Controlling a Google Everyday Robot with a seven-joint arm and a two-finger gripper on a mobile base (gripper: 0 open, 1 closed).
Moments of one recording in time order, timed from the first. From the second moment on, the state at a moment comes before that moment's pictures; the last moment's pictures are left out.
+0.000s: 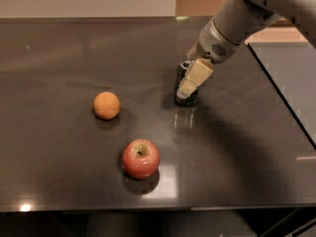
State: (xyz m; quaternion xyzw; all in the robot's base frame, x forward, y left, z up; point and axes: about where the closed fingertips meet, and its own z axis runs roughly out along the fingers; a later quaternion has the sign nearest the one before) arm 0.590 -0.083 0.899 -0.60 0.75 0.12 0.24
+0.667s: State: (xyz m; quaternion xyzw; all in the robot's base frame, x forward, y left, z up) arm 0.591 -0.078 0.910 -0.61 0.75 0.13 0.24
